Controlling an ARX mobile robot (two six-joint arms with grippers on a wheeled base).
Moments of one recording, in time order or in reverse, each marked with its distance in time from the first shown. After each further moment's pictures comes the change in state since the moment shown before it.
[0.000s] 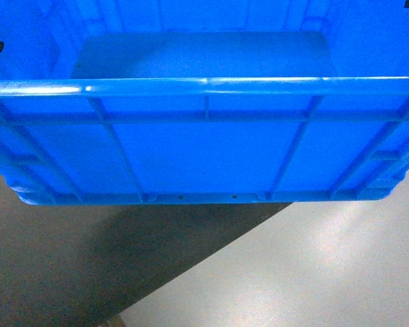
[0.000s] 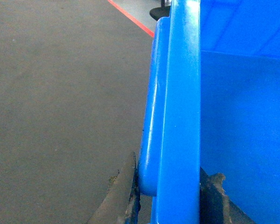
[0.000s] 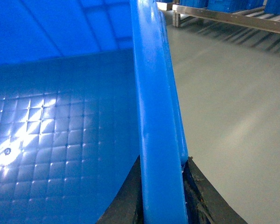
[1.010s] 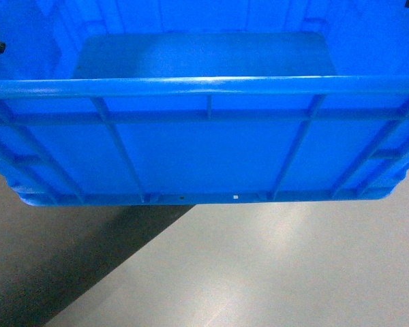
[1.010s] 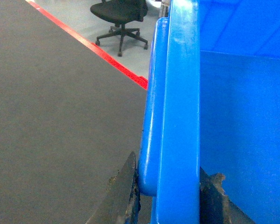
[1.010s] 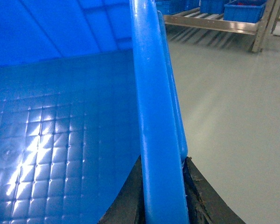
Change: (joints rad) left arm 0.000 0.000 0.000 -0.002 -0.001 -0.001; right arm 0.000 0.000 0.000 0.000 0.001 0.005
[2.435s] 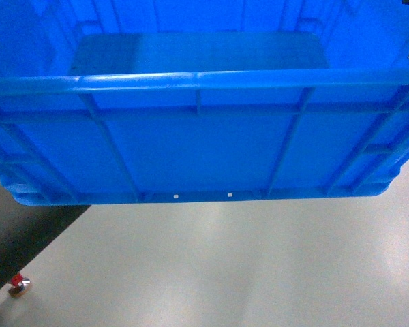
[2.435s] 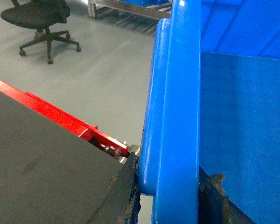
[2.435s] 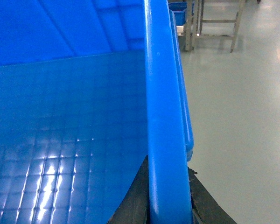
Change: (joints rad) left arm 0.003 0.000 0.001 -0.002 -0.006 0.004; right arm 0.001 -0.005 -0.002 0.002 -0.041 -0.013
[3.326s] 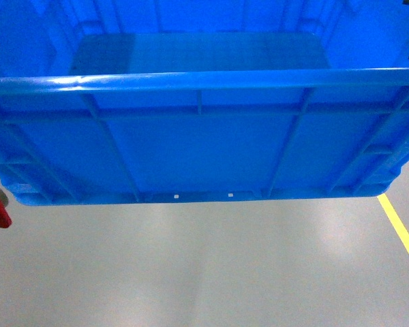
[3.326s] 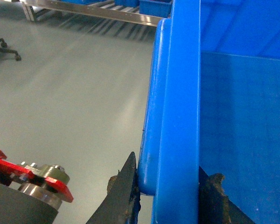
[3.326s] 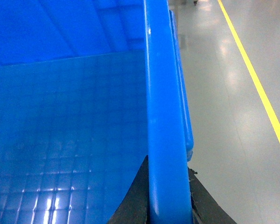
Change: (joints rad) left arm 0.000 0.000 0.000 0.002 0.000 0.000; right arm 0.000 0.000 0.000 0.000 0.000 0.000
